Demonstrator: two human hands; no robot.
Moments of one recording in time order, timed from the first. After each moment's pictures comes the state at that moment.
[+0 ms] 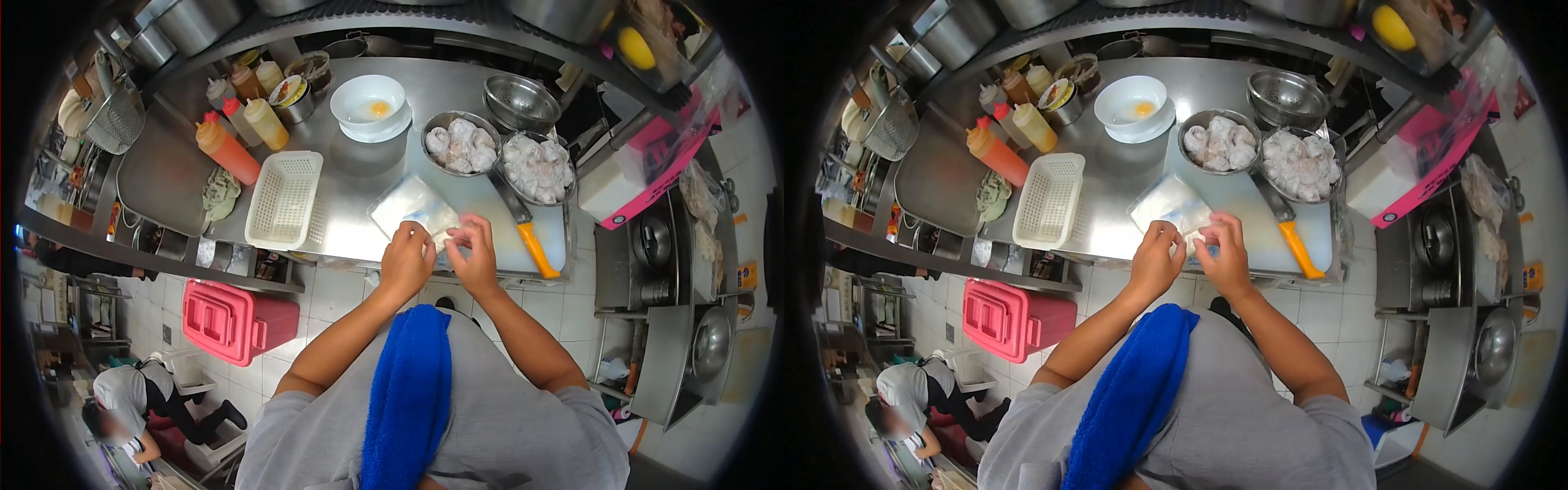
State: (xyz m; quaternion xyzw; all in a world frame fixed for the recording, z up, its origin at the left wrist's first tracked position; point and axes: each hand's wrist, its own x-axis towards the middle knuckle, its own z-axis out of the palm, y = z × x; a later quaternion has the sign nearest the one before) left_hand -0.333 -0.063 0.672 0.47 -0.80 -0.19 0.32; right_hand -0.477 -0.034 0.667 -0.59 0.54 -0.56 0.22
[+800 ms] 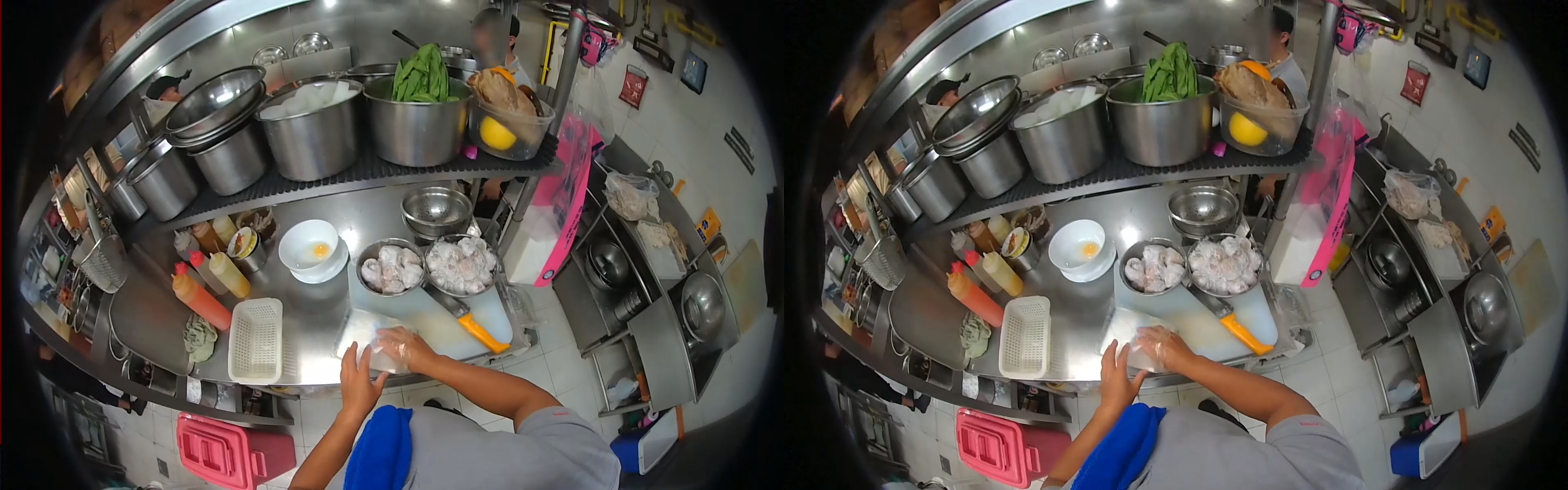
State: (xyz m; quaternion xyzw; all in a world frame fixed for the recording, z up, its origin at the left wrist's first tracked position) left_hand -0.309 -0.055 0.645 0.44 -0.83 -0.15 0.31; right_hand -0.500 -0.081 0.608 -0.80 0.46 -0.35 0.13
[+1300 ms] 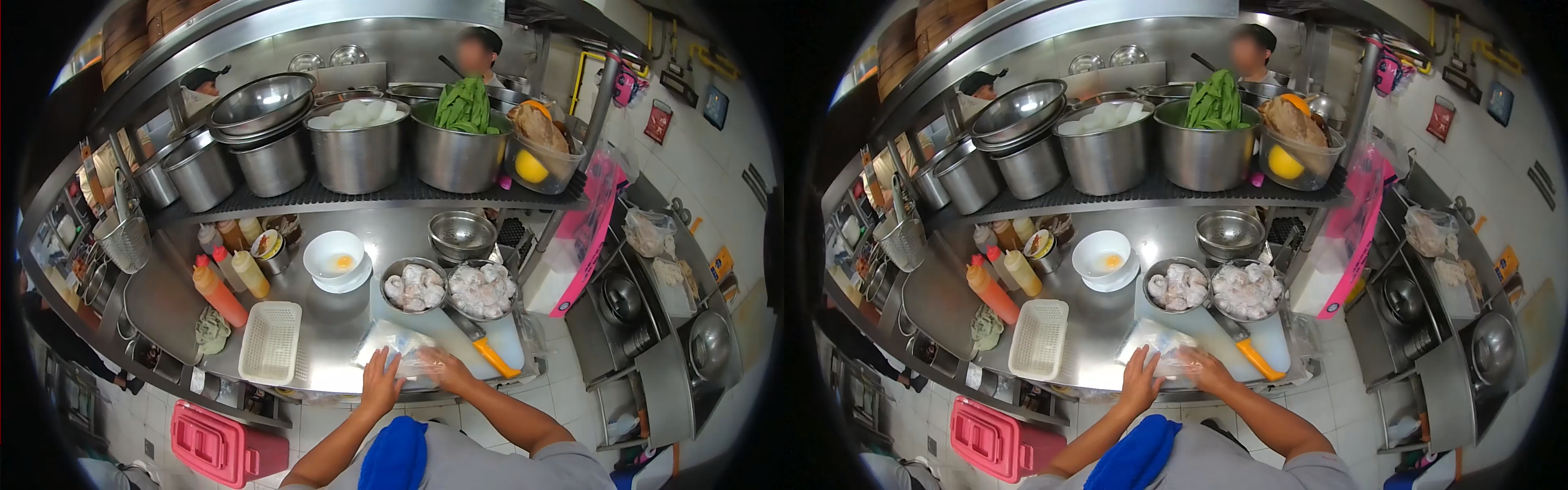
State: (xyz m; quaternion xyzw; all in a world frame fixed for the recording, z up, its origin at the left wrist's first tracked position) left_hand -0.326 -0.074 0.626 0.41 -0.85 -0.15 0.29; right_hand -0.545 -0.049 0.601 -0.78 0.52 -0.30 0.16
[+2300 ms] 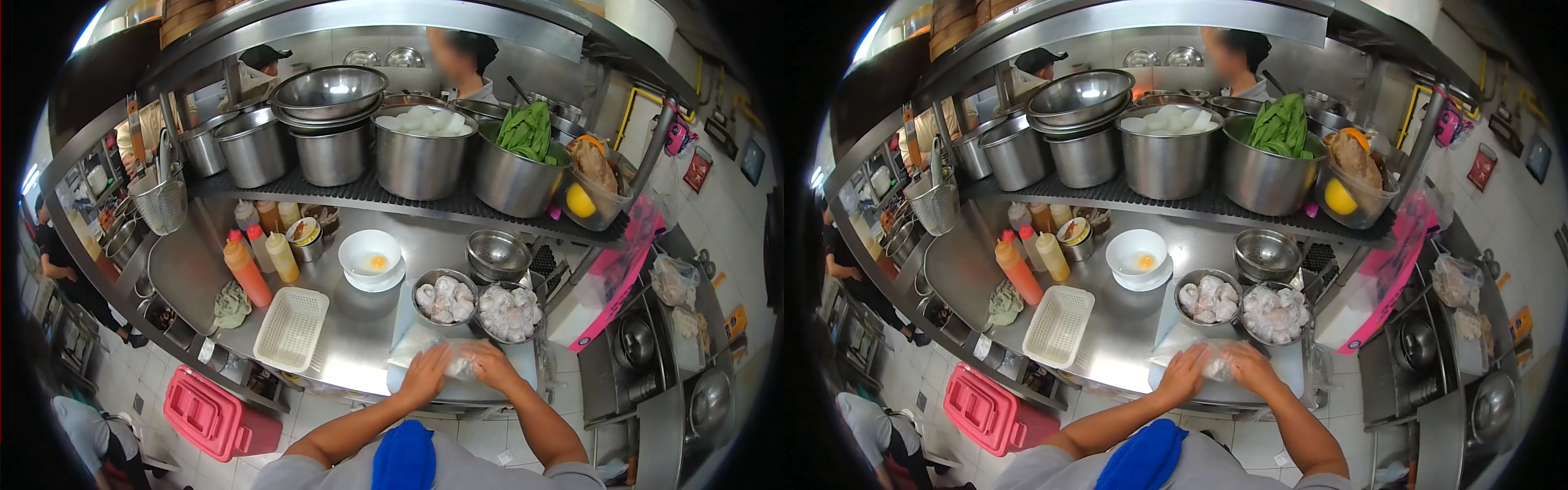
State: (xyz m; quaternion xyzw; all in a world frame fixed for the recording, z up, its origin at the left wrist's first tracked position) left_hand -0.381 -0.089 0.643 0.34 -0.88 -0.11 0.31; right_hand -0.592 -0.066 0.688 -0.81 0.50 -0.29 0.12
